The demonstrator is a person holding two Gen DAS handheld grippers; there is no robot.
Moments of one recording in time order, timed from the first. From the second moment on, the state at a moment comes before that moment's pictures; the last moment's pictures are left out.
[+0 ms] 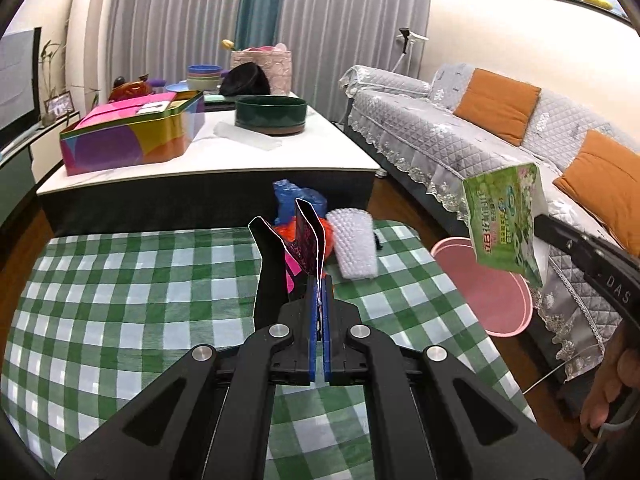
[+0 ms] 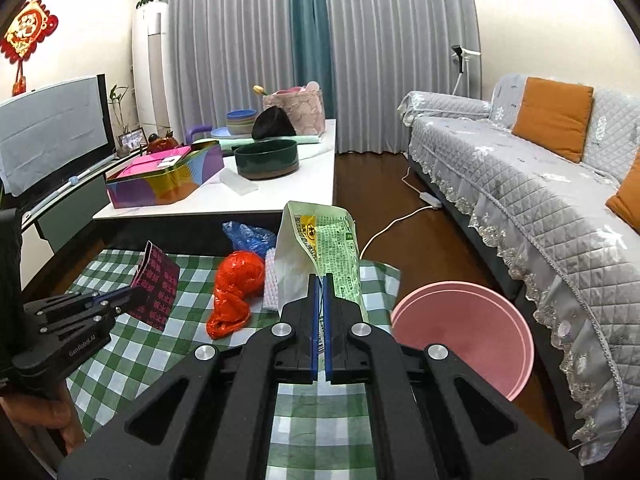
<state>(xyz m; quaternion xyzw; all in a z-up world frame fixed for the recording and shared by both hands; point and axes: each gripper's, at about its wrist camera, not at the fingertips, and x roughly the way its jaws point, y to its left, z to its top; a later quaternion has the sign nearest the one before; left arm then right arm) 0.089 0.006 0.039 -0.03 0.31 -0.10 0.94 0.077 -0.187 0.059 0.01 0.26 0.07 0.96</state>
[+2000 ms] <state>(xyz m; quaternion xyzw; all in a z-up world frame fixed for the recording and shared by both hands) 0.141 -0.174 0.016 0.02 0.31 -0.26 0.92 0.093 -0.339 0.017 0.09 0.28 -0.08 0.95</state>
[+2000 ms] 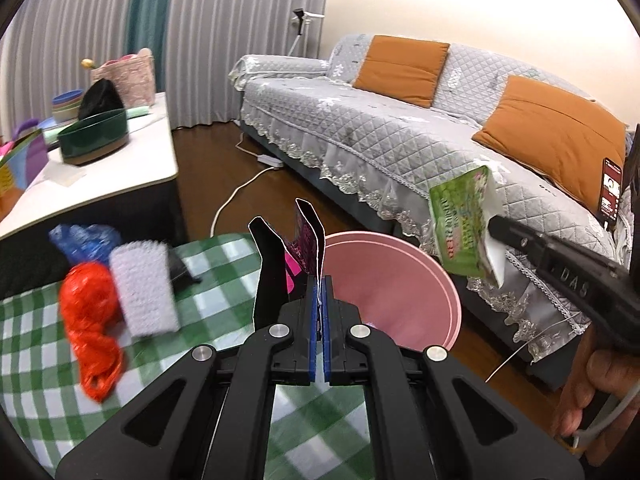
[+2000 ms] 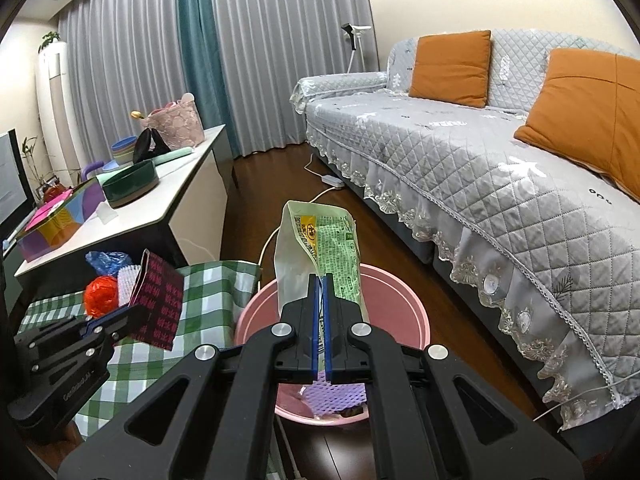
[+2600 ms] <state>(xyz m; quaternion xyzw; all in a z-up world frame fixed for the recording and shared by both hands) 0.174 -0.217 -0.004 0.03 0.32 -0.30 0.90 0.110 -0.360 -0.001 0.10 0.29 -0.13 0.94</state>
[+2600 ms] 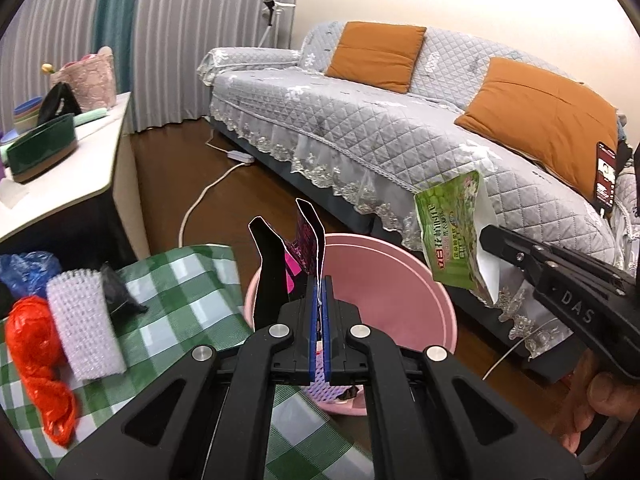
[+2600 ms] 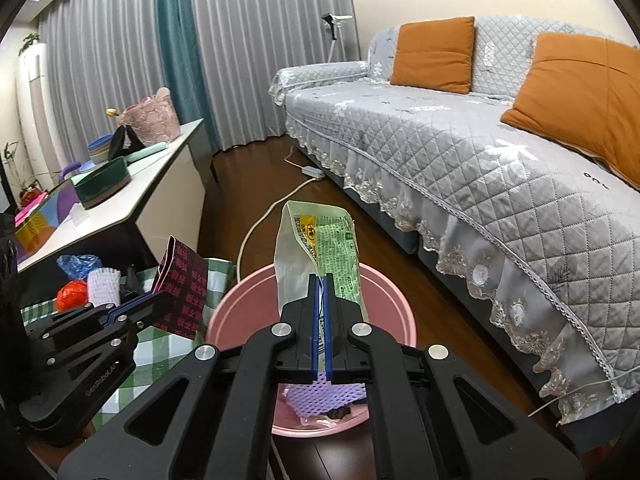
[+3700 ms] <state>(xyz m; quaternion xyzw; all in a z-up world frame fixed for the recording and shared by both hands) 0.077 -0.080 0.042 0.02 0.26 -0.15 0.95 0.068 -0.302 0.056 0.11 0.23 -0.11 0.96</state>
